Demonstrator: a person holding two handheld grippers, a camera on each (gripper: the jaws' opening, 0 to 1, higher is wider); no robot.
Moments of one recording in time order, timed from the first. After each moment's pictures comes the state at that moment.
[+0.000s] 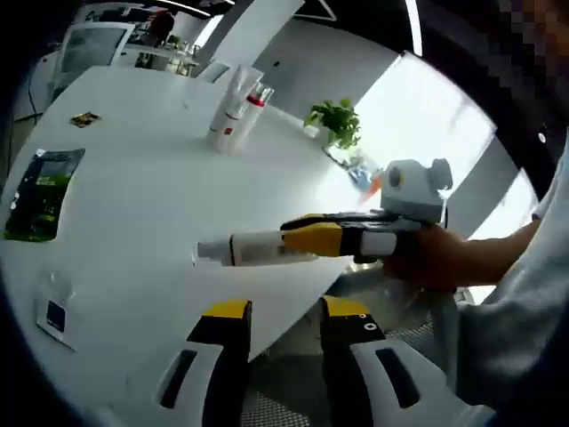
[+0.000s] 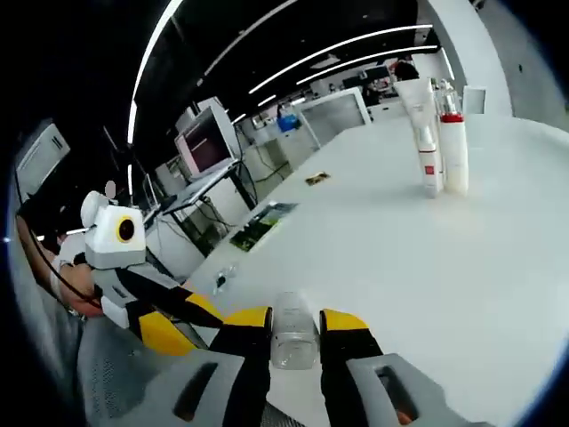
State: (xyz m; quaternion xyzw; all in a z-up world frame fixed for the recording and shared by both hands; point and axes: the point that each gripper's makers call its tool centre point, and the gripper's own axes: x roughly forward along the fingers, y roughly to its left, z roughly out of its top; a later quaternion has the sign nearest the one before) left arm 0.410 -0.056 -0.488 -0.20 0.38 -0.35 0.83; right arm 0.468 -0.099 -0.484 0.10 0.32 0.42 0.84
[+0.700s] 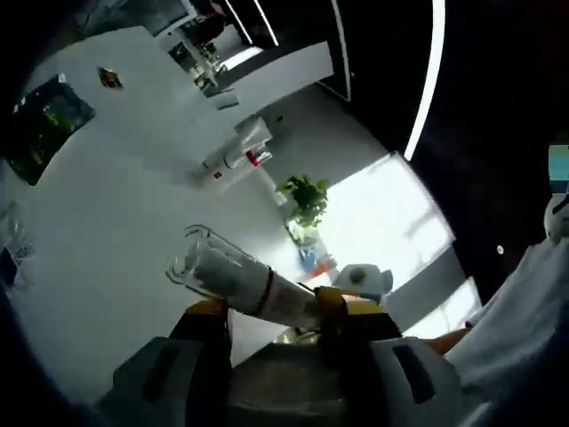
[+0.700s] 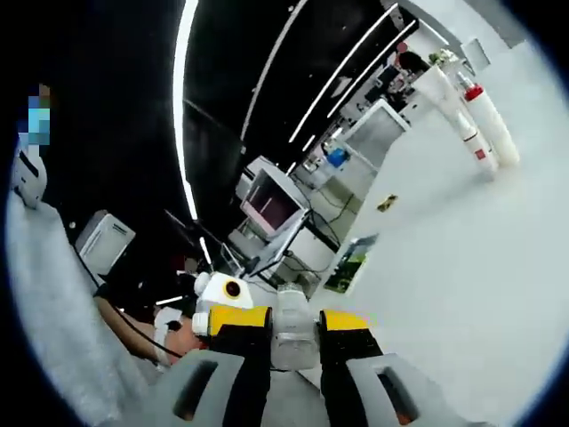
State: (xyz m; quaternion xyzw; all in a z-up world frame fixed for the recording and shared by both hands) left arm 0.441 -0.044 -0.417 -0.47 0.23 -0.36 0.78; right arm 0.438 -0.059 -0.416 0.33 0.27 0.53 0.74
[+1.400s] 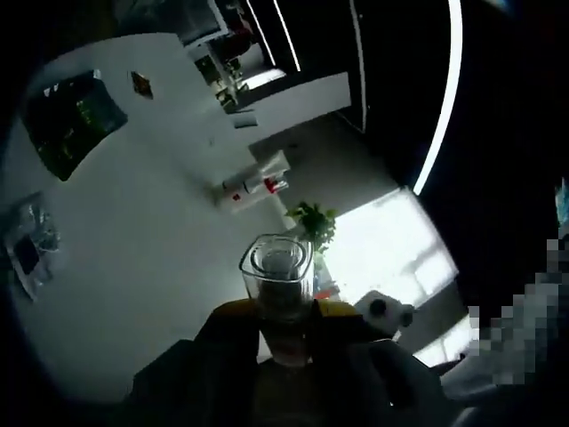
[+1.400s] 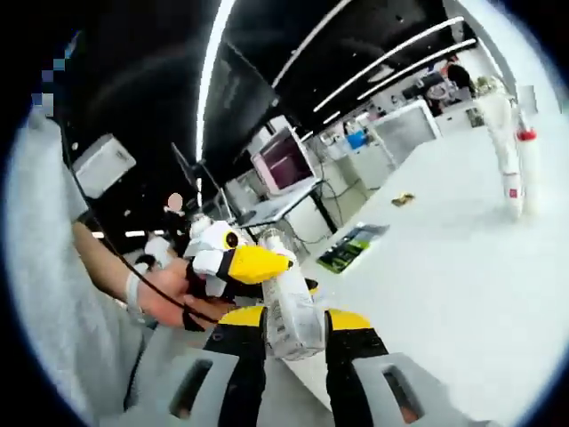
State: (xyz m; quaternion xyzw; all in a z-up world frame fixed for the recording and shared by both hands) left arm 0.443 -0.017 -0.446 -0.46 0.28 -0.28 0.79; right arm 0.420 -0.044 -0.436 0.07 0.25 0.55 0.79
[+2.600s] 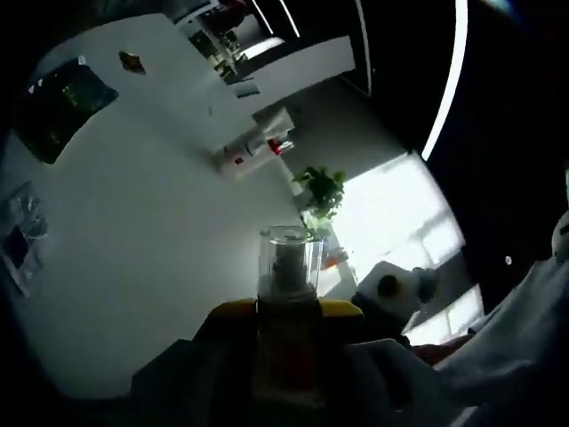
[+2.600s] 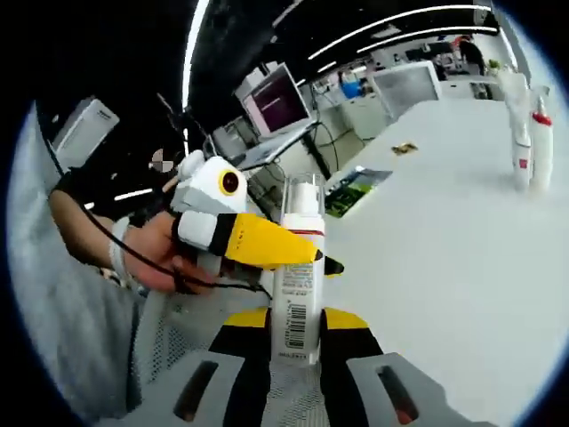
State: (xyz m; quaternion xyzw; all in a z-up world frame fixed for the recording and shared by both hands) left arm 0.430 -0.045 -0.440 -0.46 0.29 -0.34 0.77; right arm 0.384 -0.033 -0.463 0.14 0.39 0.56 0.72
